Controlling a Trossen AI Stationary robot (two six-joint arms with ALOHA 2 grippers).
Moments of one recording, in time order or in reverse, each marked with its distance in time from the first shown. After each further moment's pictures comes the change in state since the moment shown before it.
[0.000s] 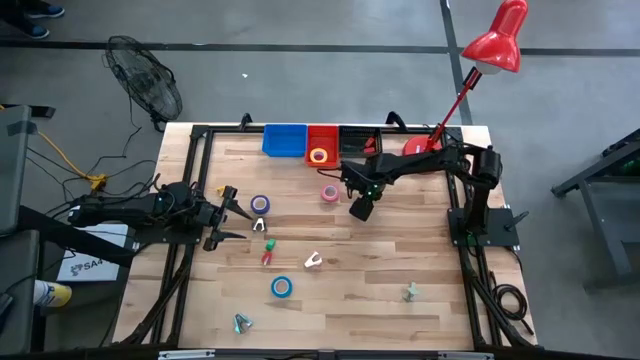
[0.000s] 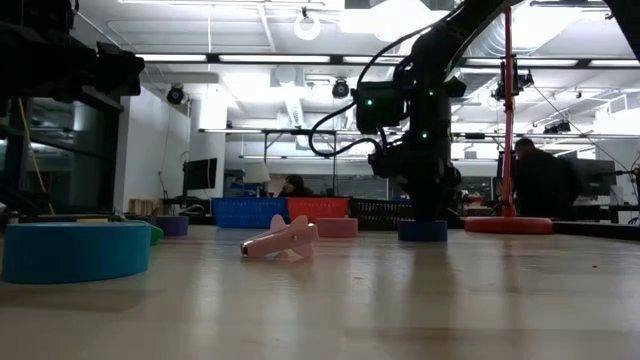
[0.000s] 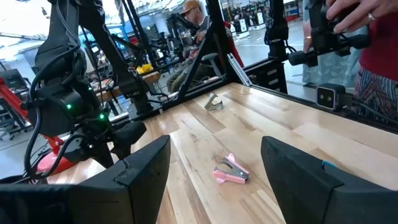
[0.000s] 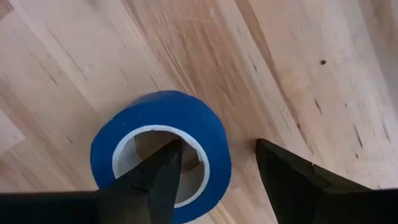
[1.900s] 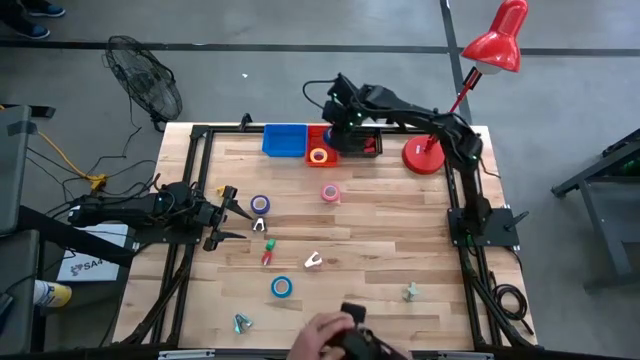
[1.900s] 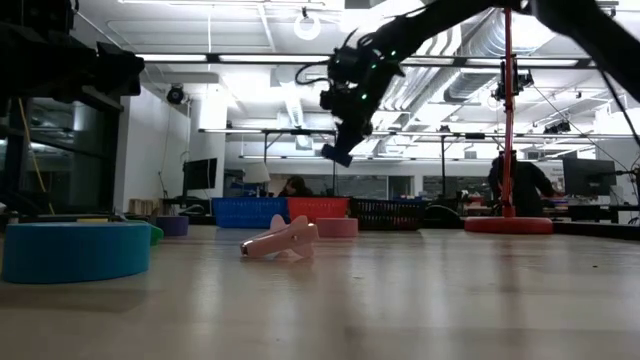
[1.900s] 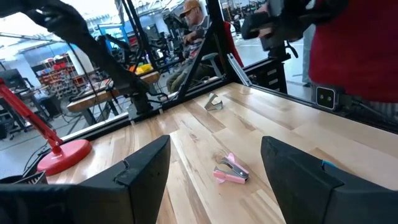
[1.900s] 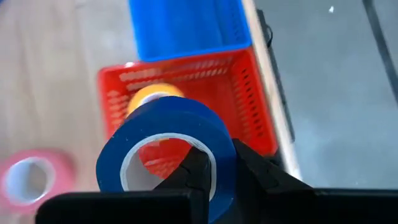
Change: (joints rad) left arm 0.000 0.000 0.000 0.000 0.000 0.000; right arm -0.323 0.225 0.760 -0.063 -0.071 -0.665
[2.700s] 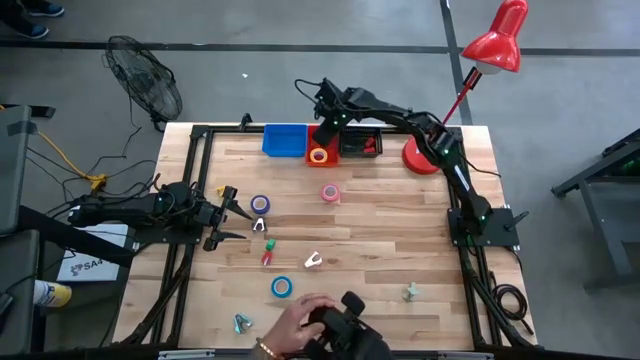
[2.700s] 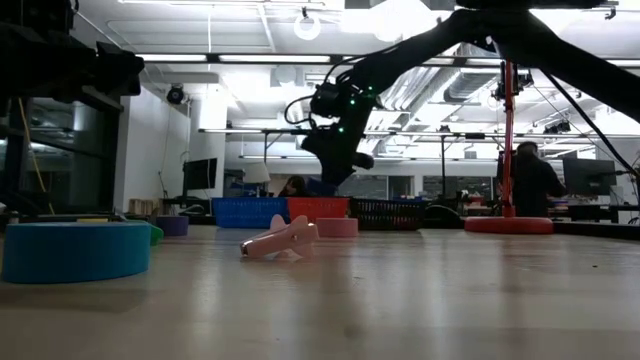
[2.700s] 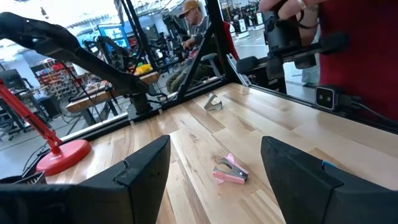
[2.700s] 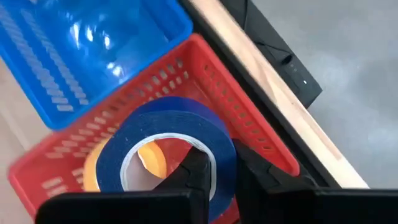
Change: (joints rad) left arm 0.000 0.000 0.000 0.000 0.002 0.000; right arm -0.022 0.239 0.192 -0.023 0.056 0.464
